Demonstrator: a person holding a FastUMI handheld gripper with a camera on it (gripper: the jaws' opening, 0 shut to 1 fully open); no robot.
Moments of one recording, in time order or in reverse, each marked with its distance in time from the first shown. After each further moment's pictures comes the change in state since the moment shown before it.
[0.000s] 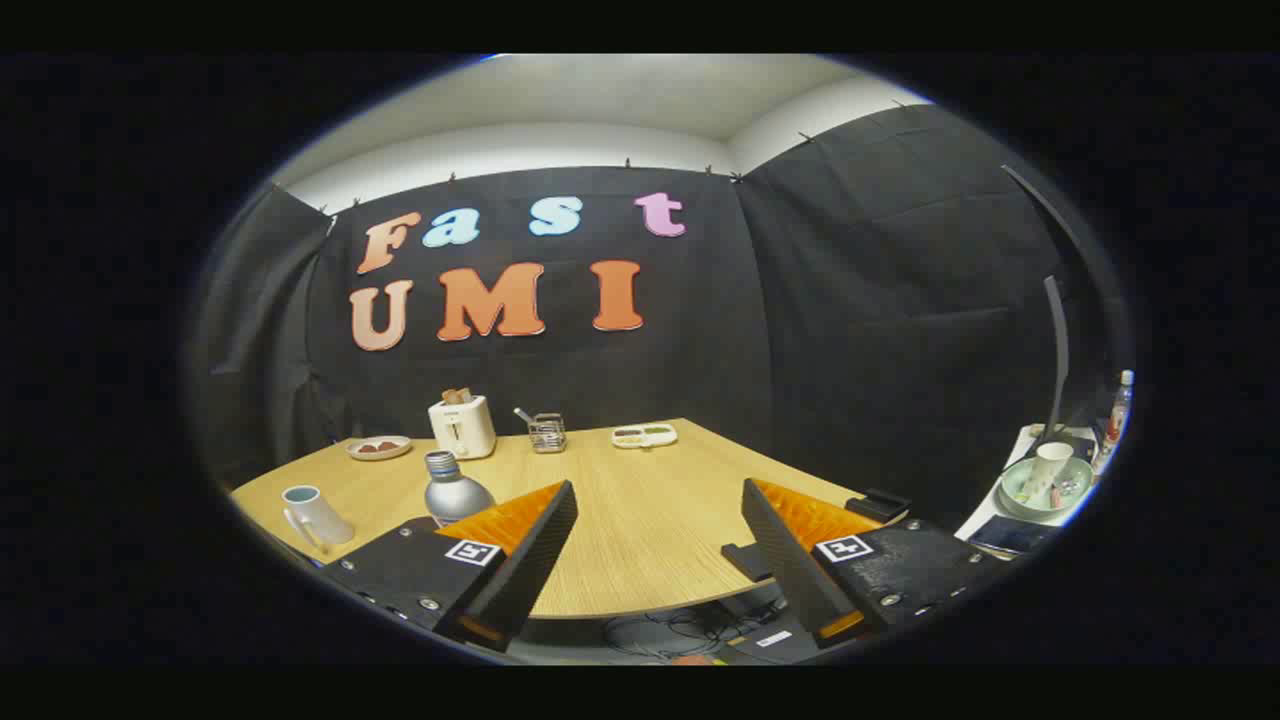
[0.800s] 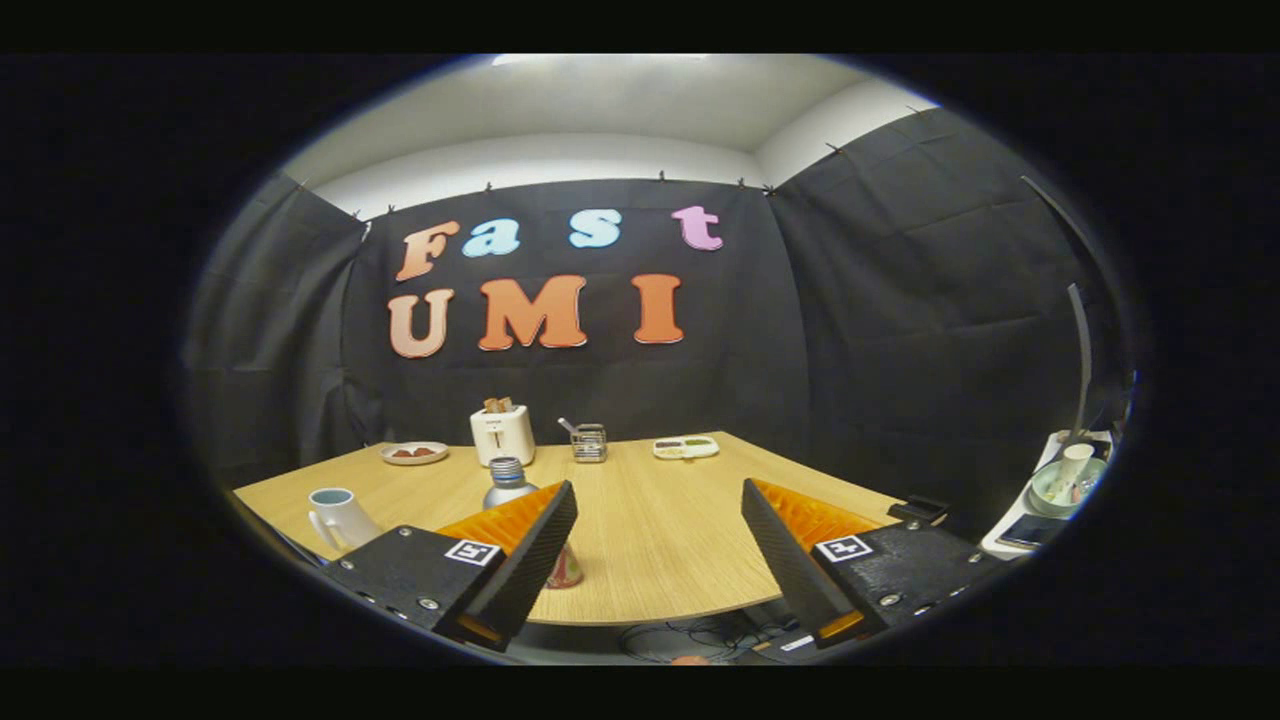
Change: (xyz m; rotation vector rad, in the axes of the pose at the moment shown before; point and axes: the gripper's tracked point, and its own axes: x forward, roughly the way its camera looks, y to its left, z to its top) arm -0.006 0.054 0.007 0.007 -0.044 0.127
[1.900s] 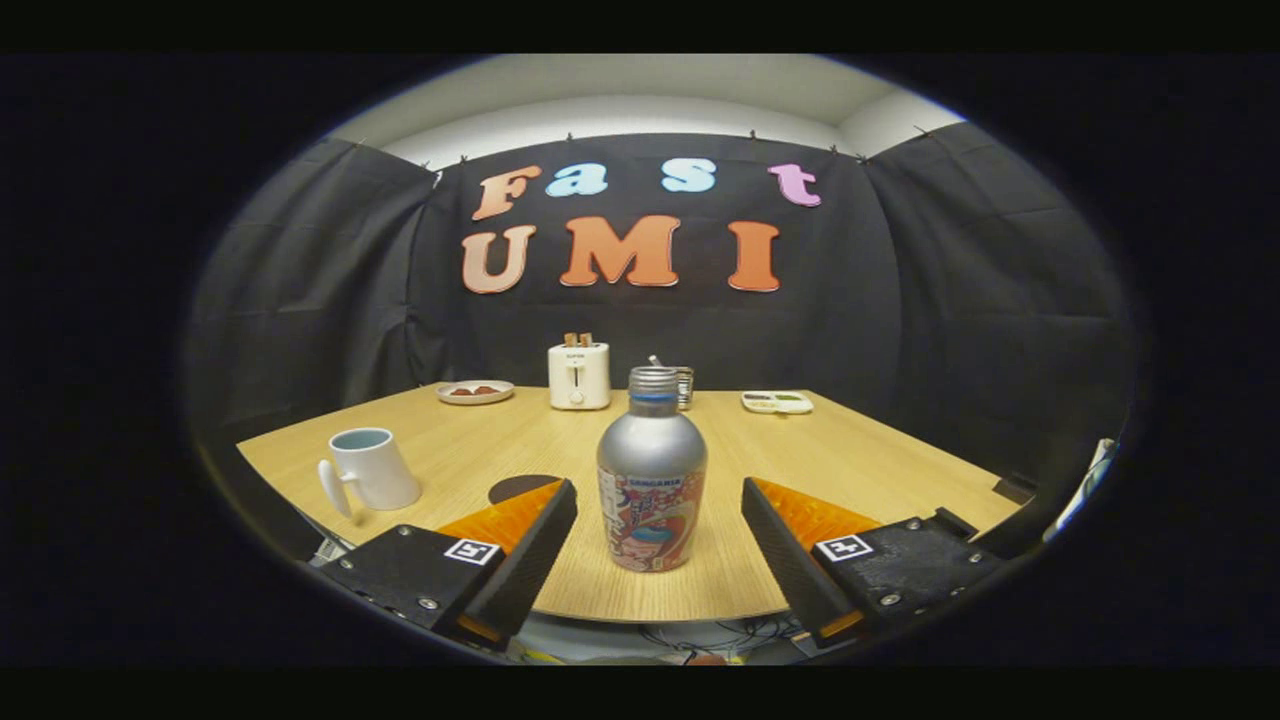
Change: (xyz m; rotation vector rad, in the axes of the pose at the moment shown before) arm 0.034 0.092 -0.086 -0.100 0.170 0.180
